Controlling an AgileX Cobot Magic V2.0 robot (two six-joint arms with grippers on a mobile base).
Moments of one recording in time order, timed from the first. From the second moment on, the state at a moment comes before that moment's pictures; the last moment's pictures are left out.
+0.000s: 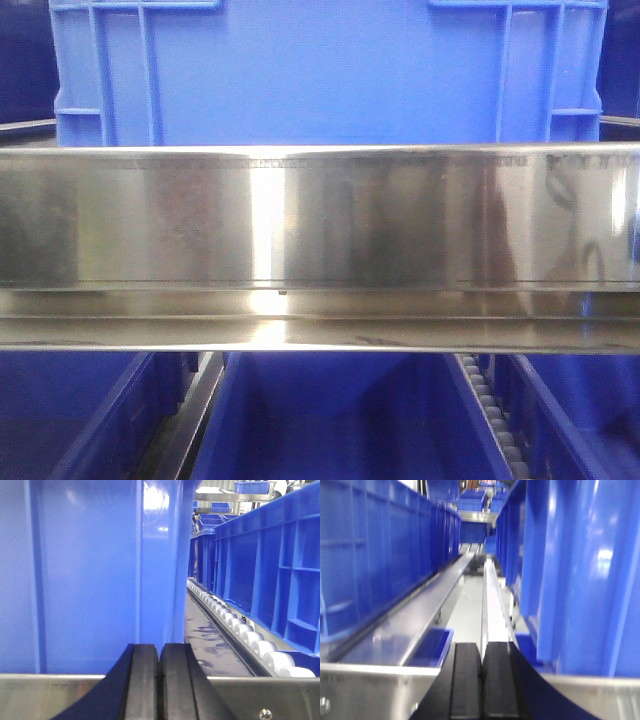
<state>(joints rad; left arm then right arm) -0.02 0.01 0.00 0.03 -0.01 -0.02 -0.11 0.00 0.00 0.15 0.06 -0.15</state>
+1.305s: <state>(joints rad) -0.05 0.38 -0.77 0.05 0.39 0.05 -0.11 0.36 -0.78 0.17 0.39 -0.15</state>
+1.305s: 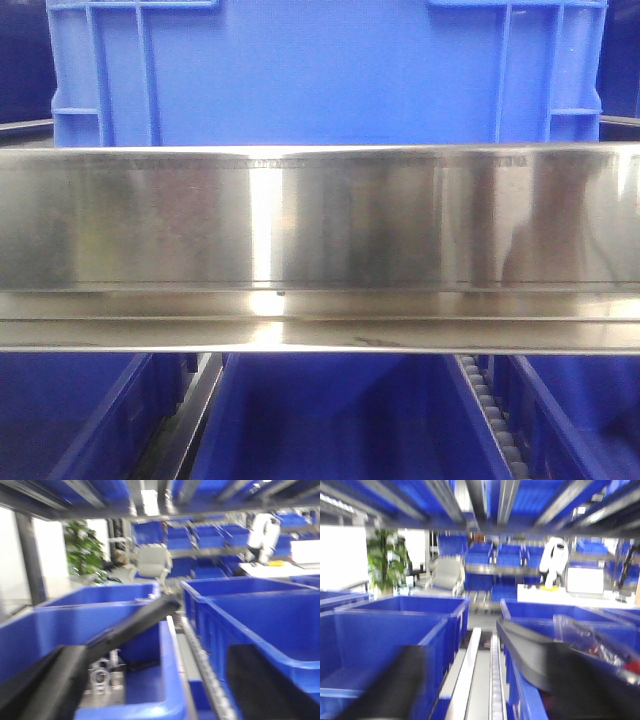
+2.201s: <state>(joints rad) -0.52 1.20 -1.54 0.03 0.78 -0.01 0.16 1.01 -1.38 0.17 0.79 -0.13</state>
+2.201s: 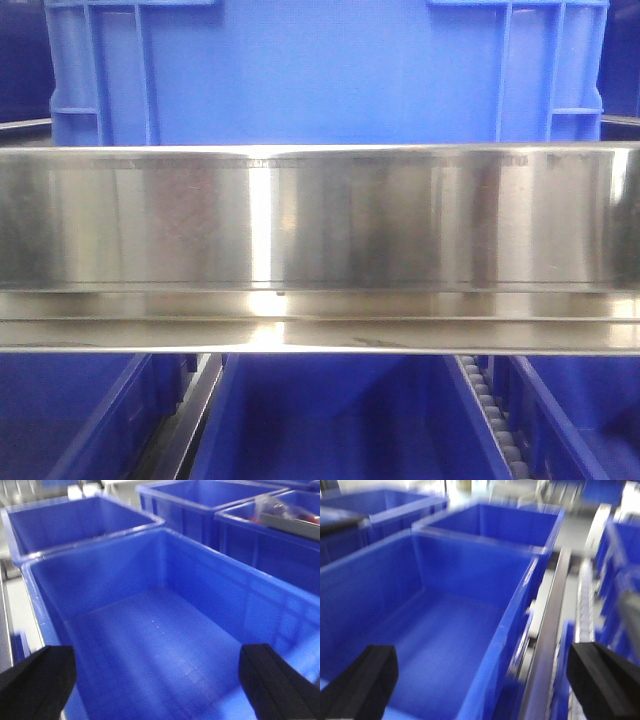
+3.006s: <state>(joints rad) -0.36 1.78 -2.15 0.15 1.23 -0.23 0.17 1.68 -2.08 -0.04 1.23 0.10</state>
